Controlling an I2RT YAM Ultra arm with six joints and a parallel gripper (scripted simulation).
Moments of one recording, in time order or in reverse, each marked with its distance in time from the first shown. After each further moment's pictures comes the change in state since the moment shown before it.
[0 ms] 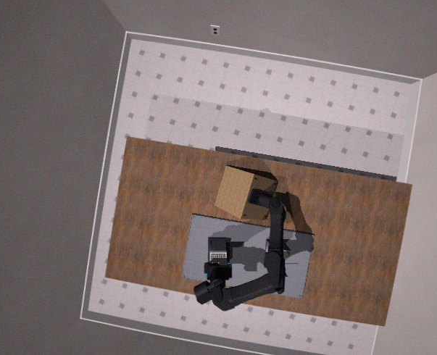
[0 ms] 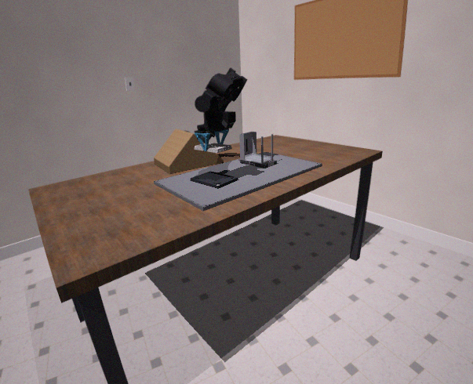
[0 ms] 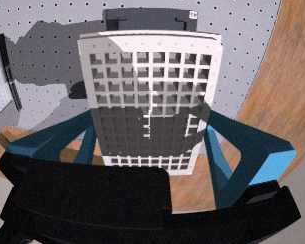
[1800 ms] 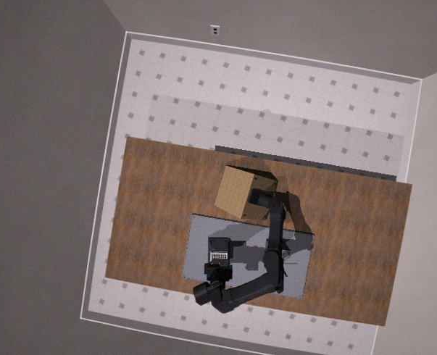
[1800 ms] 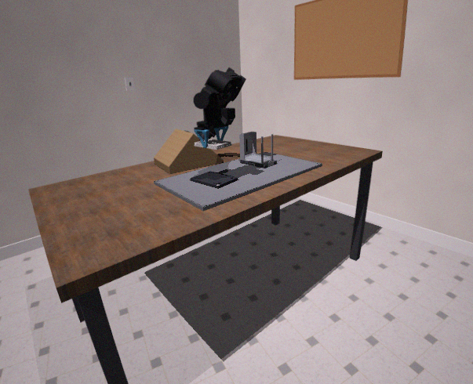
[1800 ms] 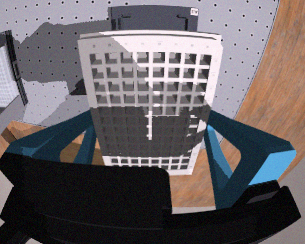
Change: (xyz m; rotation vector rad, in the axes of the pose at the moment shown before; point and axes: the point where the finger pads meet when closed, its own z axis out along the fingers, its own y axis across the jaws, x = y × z) arm 0.003 0.002 -0.013 -0.017 0.008 0.010
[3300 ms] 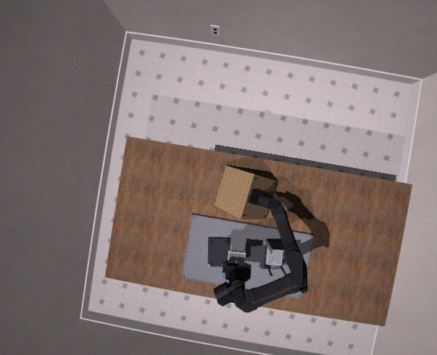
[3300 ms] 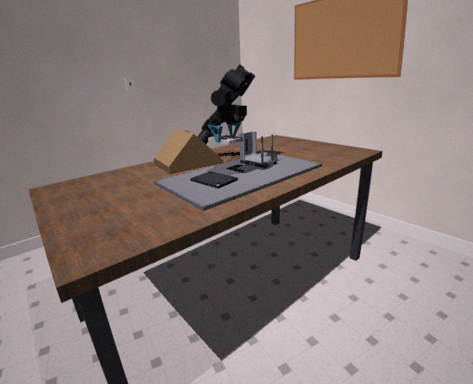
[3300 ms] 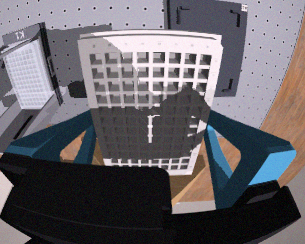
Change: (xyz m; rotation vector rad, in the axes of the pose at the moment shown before) arm 0.007 0.085 -0.003 -0.002 0.007 0.075
